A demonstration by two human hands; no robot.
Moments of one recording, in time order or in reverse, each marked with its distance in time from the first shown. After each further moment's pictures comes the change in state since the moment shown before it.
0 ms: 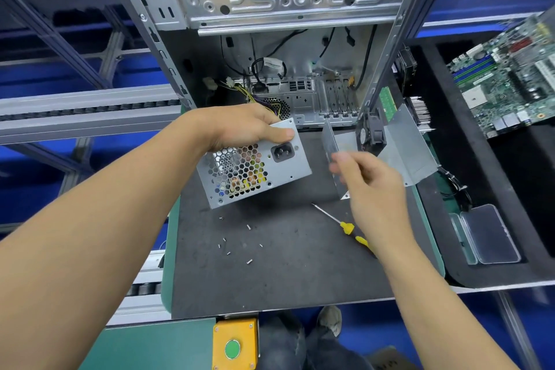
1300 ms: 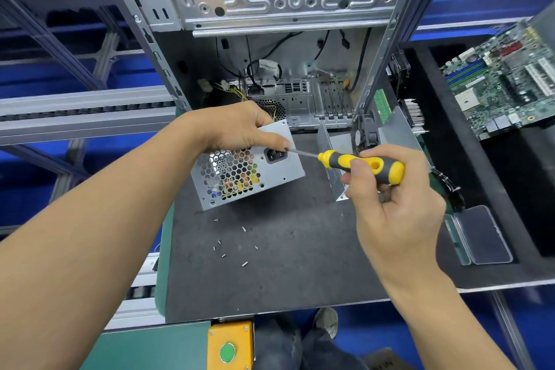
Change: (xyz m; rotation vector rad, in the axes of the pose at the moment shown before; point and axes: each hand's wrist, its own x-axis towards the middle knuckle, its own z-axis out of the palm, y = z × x) left_hand 0.008 -0.005 -0.003 0.095 0.033 0.080; right_hand -0.035 -0.044 -0.012 -0.177 0.230 -0.605
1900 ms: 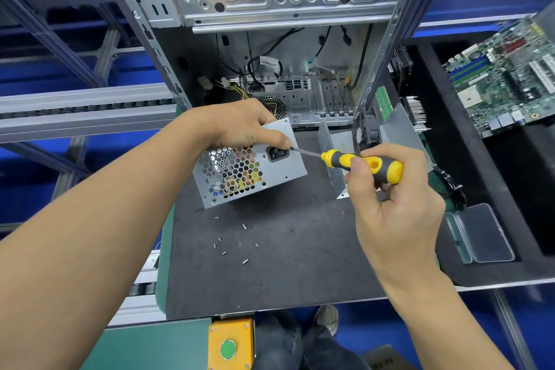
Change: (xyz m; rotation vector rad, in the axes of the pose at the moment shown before) left_hand 0.005 0.000 0.002 0.008 0.021 -0.043; right_hand -0.001 0.000 0.001 -0.072 0.034 -0.024
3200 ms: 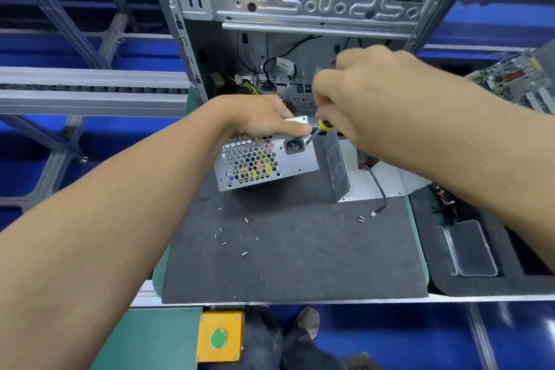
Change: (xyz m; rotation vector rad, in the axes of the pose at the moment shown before) left_hand 0.014 -0.005 -0.006 0.152 -0.001 0.071; right_hand 0.124 -0.080 0.012 -0.986 -0.956 -0.607
